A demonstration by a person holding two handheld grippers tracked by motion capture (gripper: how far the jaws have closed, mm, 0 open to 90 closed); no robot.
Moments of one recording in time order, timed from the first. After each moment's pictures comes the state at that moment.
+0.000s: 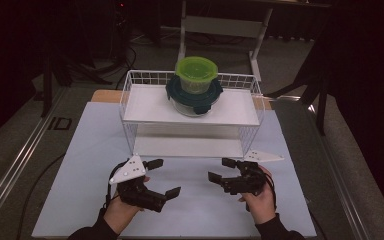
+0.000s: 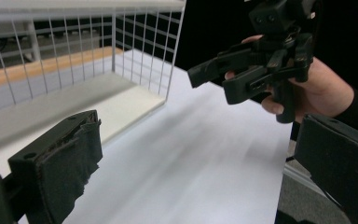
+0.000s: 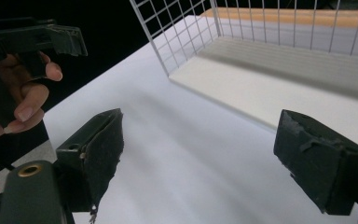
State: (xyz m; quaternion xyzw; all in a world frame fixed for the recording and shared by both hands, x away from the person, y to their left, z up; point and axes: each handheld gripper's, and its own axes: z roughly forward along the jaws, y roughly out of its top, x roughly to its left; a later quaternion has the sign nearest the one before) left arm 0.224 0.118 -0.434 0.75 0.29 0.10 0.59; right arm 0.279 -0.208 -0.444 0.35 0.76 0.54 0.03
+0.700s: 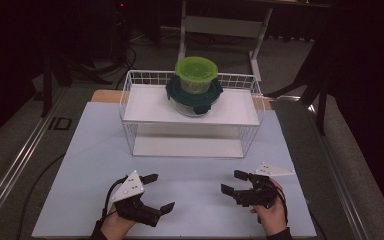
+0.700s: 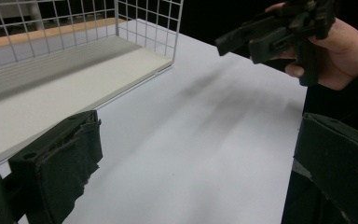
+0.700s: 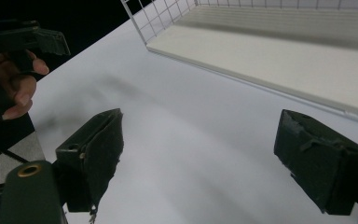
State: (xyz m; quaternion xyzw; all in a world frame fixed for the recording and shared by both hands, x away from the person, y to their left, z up) left arm 0.209 0.128 -0.477 0.77 0.28 0.11 0.56; right arm 0.262 -0.247 -0.477 0.38 0.77 0.52 0.04
